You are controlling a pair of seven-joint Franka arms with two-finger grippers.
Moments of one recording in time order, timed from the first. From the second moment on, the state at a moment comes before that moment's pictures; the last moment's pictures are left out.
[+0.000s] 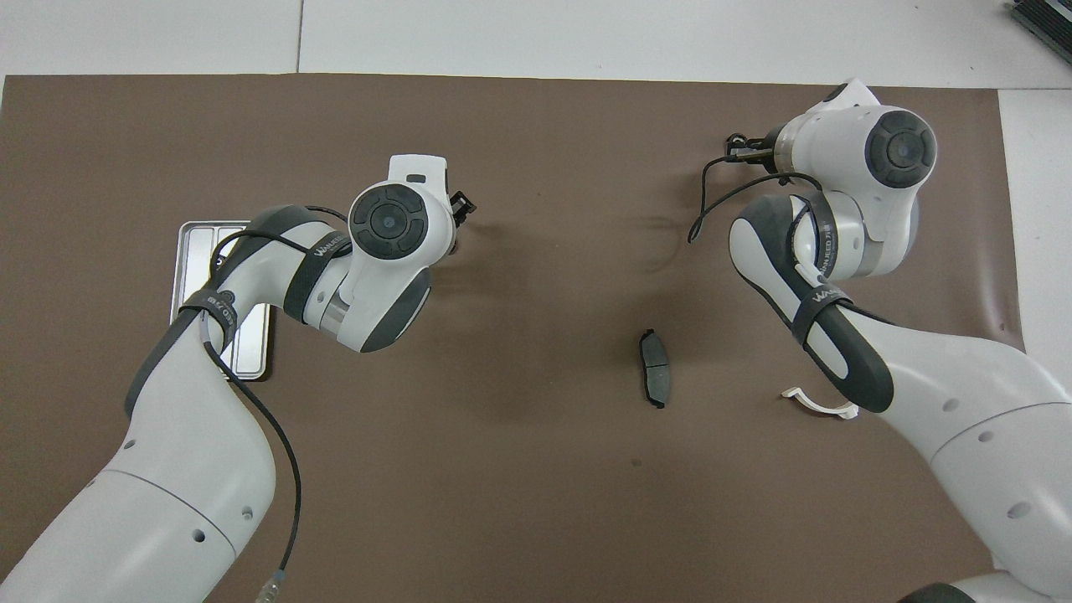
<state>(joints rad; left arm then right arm) -0.41 0.53 -0.07 -1.71 0.22 2.44 -1.31 0.11 0.66 -0.02 -1.54 -0.01 2.62 0.07</state>
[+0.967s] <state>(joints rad) -0.43 0.55 -0.07 -1.70 0.26 2.43 -1.34 0.09 0.71 -0.02 -1.54 0.00 2.73 -0.08</state>
